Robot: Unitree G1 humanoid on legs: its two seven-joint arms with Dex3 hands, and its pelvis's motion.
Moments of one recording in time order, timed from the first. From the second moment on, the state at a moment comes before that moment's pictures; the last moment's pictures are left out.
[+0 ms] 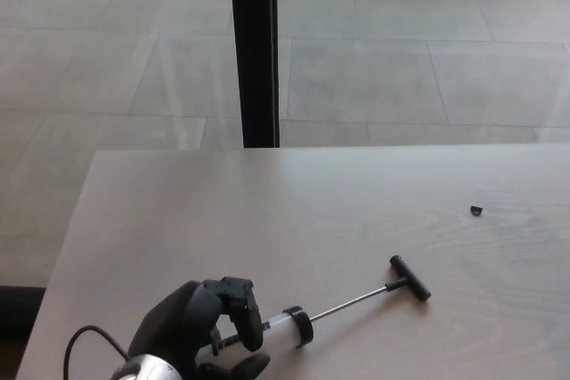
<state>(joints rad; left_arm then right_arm) -0.11 0.25 -0.31 0.02 0.48 0.27 -0.06 -0.13 -0.57 -0.16 0.20 -0.16 -0.13 0.21</state>
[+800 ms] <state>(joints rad) -0.25 0.43 -0.41 0.18 0.51 0.04 -0.06 -0.13 -0.52 -0.17 0.20 -0.13 -0.14 0.15</state>
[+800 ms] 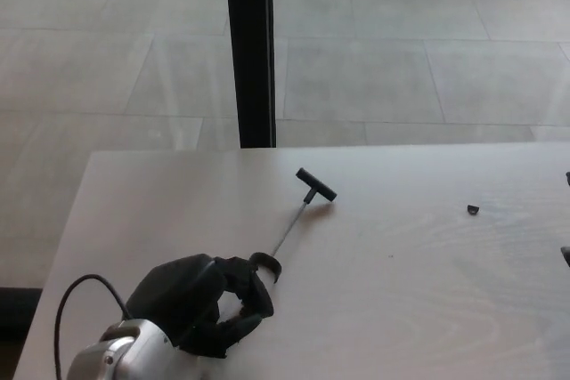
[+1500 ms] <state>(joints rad) -0.23 0.54 -0.40 0.08 0.49 -0.05 -0.18 -0.13 -0.52 -0.16 0.19 -0.12 -0.13 0.15</state>
